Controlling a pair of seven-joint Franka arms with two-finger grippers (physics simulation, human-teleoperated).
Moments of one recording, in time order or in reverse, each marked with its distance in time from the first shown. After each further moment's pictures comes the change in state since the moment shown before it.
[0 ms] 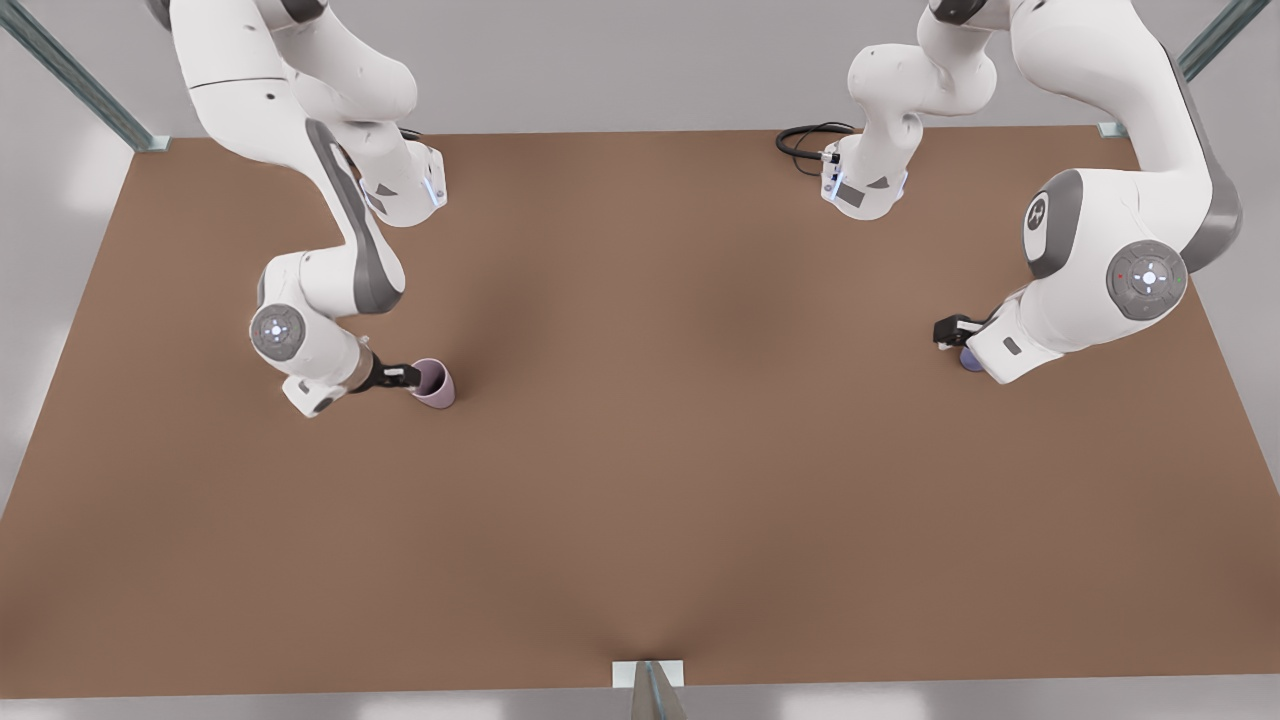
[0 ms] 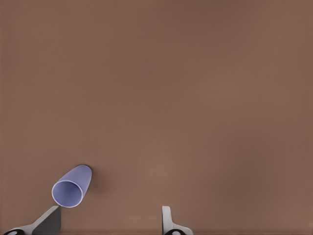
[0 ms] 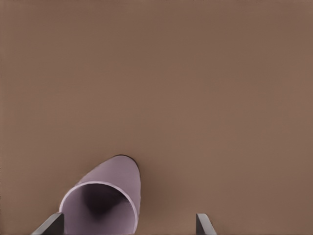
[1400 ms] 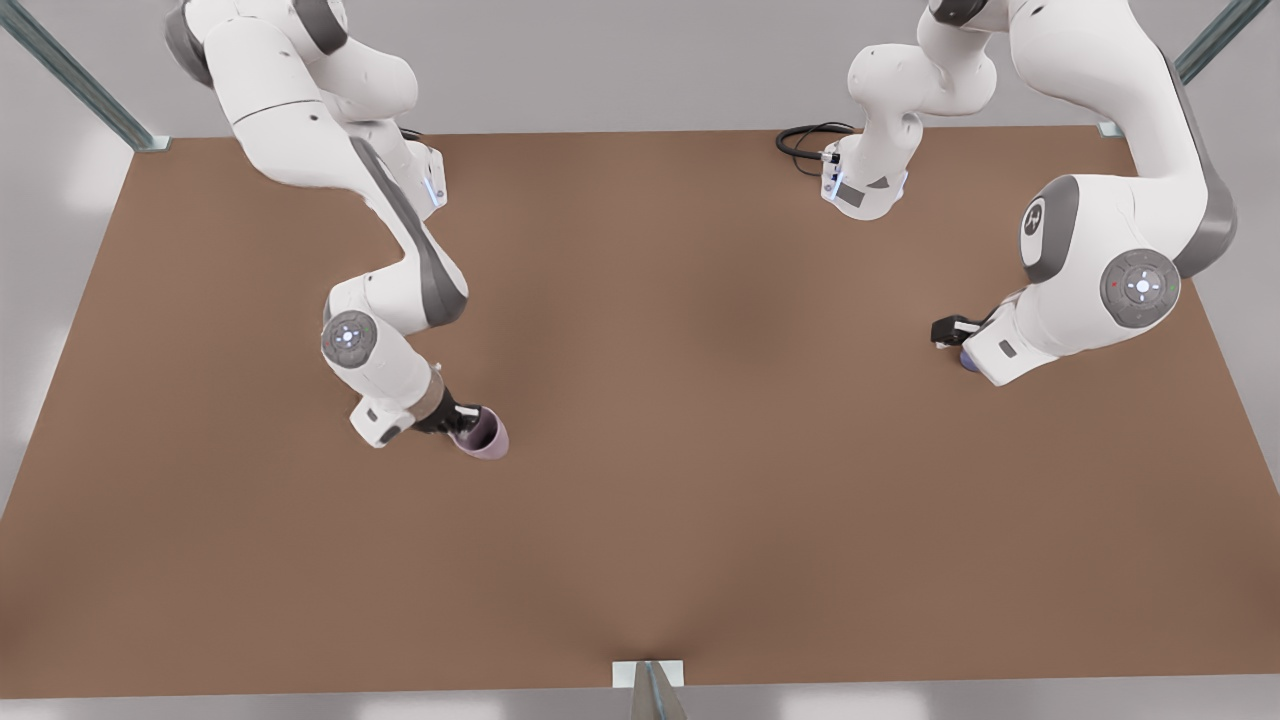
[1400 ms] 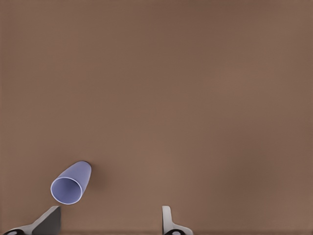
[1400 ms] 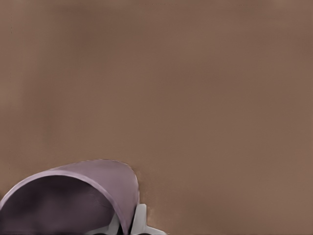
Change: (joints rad) left arm 0.000 0.005 0.000 -0.007 0.001 -0.010 0.005; right arm 0.181 0.231 0.070 0.394 0.000 0.091 0.181
